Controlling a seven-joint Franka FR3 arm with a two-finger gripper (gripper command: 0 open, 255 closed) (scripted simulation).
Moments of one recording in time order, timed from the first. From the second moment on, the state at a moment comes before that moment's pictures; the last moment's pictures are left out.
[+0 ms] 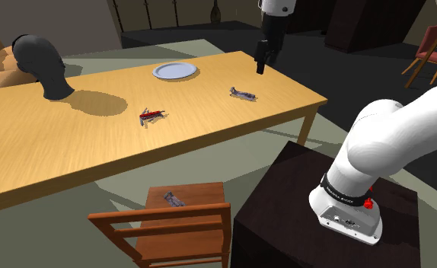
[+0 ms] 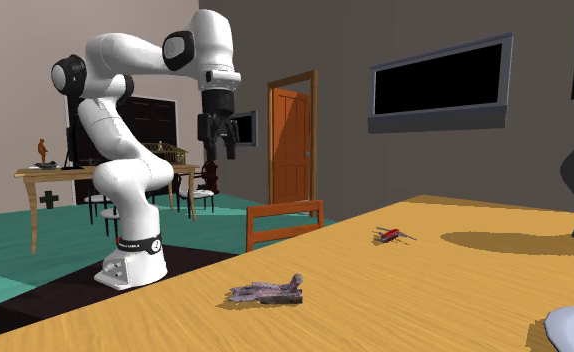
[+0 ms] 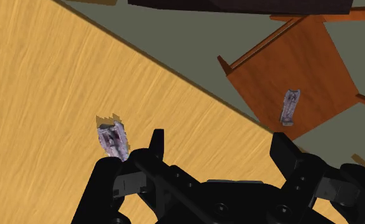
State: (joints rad) arm -0.02 -0.67 -0.16 -2.39 -0.10 1.79 -0.15
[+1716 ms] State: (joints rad) arm -0.05 0.26 -0.45 -1.96 0.26 2.13 -0.83
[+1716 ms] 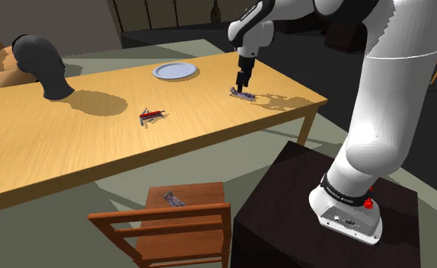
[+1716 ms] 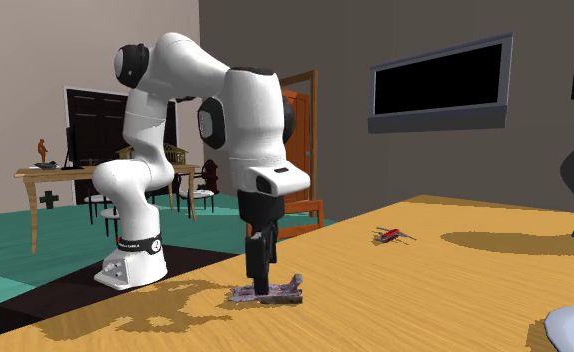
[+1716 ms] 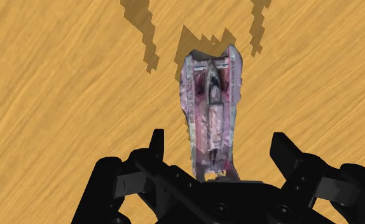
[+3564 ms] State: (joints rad) arm -0.04 0.22 -0.46 -1.90 0.23 2.05 -0.81
